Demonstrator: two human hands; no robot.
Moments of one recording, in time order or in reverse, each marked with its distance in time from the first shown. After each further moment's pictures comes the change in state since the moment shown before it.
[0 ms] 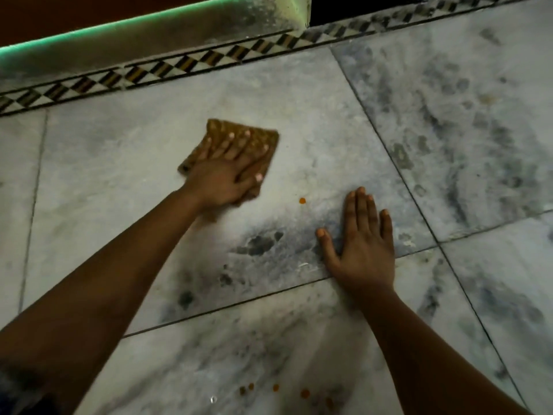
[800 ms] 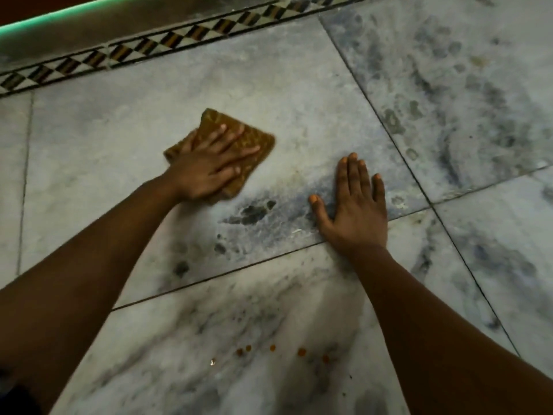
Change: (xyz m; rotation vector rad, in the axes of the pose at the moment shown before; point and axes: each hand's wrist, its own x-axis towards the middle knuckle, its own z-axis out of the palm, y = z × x) left_hand -0.034 -0.007 0.007 -0.059 -0.040 0.169; right_hand -0.002 0.002 0.003 -0.004 -0.007 -0.020
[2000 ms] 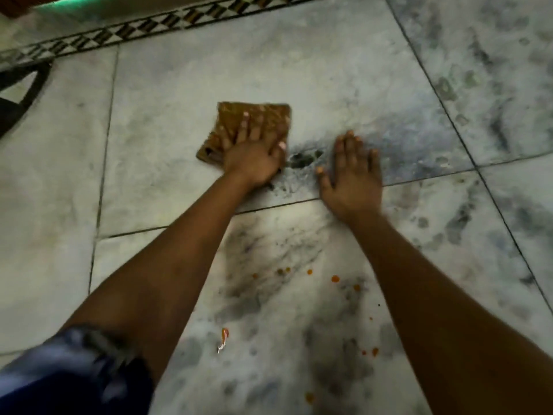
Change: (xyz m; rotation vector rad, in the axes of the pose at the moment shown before) left_hand -0.062 0.059 0.027 -0.105 0.053 -0.494; right_hand -0.028 -0.058 0.009 0.054 -0.047 -0.123
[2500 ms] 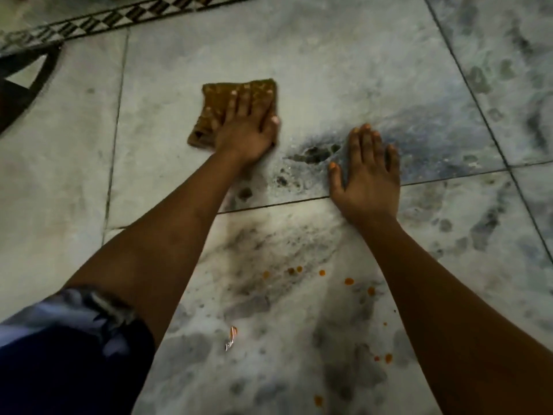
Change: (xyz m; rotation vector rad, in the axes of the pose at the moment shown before) left_hand 0.021 -0.031 -0.009 -0.031 0.057 -0.104; right_hand -0.005 -0.005 0.005 -0.027 0.045 -0.005
